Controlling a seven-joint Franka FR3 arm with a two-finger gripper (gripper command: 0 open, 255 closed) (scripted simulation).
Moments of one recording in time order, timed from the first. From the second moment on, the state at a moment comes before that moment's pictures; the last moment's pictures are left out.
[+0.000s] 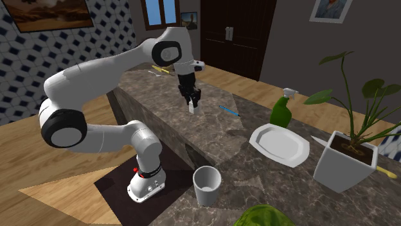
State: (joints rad) arm -0.15 -1.00 -0.10 -2.39 -0.19 1.49 -0.14
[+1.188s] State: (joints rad) arm -0.16 -0.92 -0.13 -2.13 -0.20 1.32 -0.20
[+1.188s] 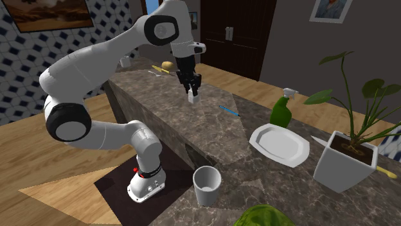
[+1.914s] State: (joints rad) arm -0.19 -1.05 -0.34 -2.10 -0.39 1.23 -0.44
